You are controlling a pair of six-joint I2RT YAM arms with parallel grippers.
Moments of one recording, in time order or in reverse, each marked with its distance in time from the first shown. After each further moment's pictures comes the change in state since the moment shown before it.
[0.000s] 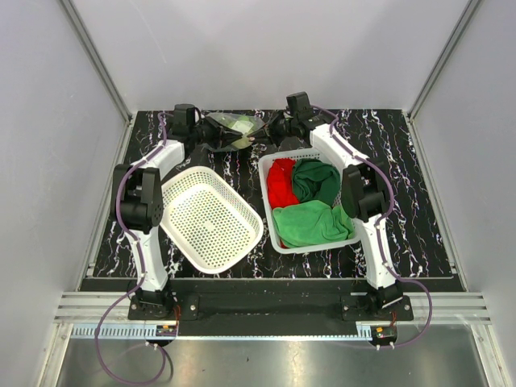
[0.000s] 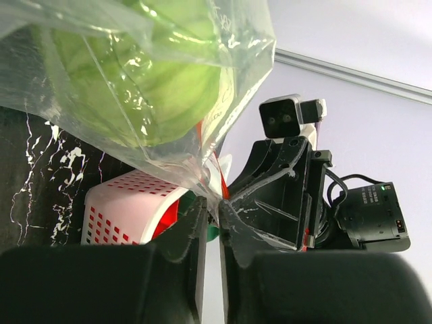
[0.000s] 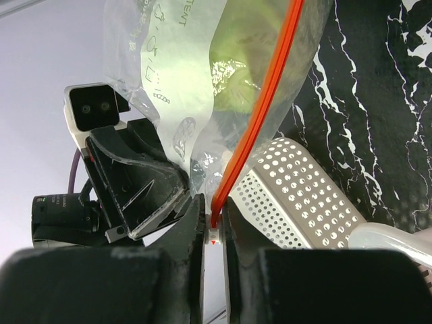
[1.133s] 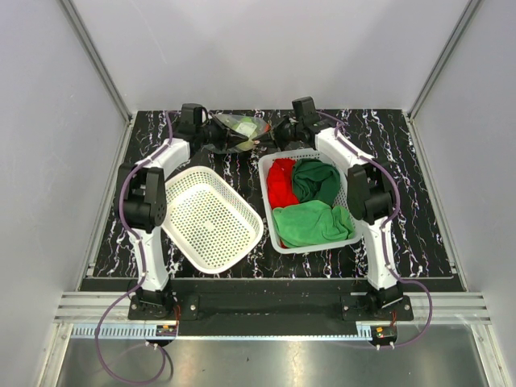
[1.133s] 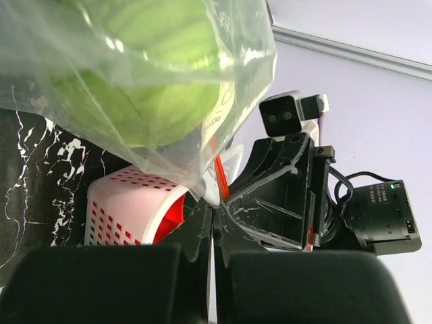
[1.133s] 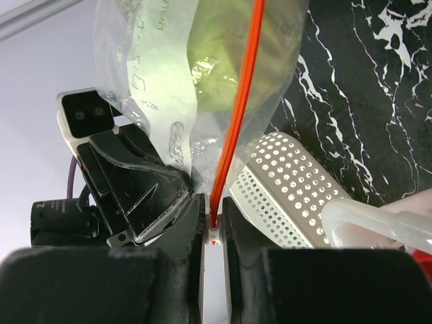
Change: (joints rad) left arm -0.032 0.025 0.043 -0.061 -0.005 0.049; right arm -0.023 -0.071 -0.150 0.060 0.008 0.049
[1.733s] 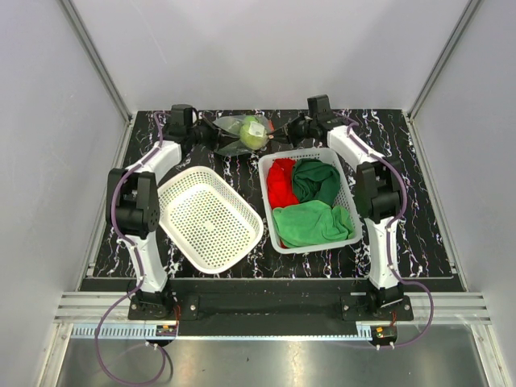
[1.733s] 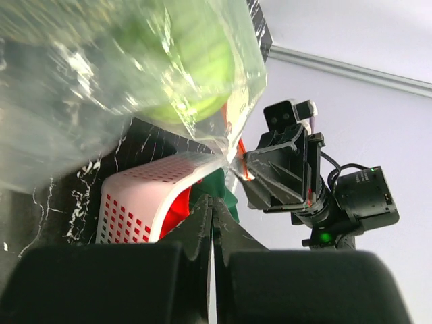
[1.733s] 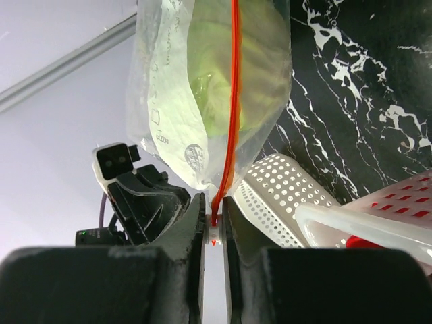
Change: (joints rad) left arm 0.031 -0.092 -0.080 -0.009 -0.040 0.018; right arm -0.069 -0.032 -0.051 0.004 0.020 0.037
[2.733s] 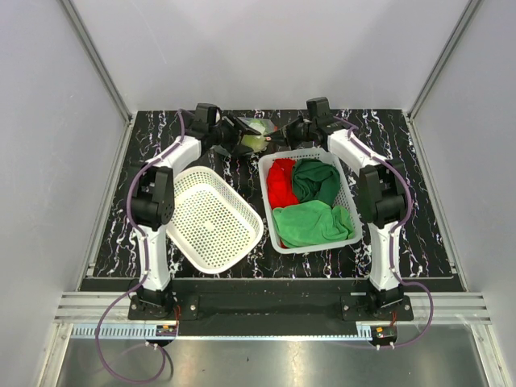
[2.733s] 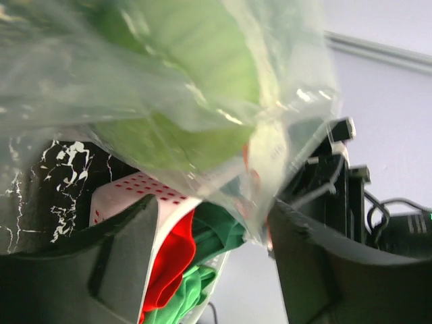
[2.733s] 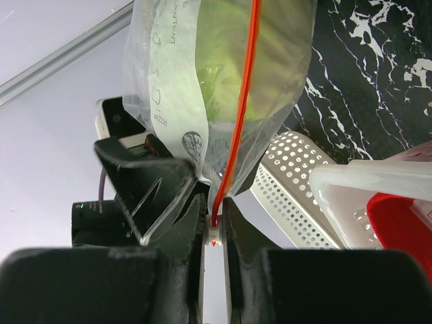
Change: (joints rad) left arm -0.113 0.136 0.163 -0.091 -0.062 0.011; right arm 0.011 -0.082 -0.112 0.066 -0.020 0.072
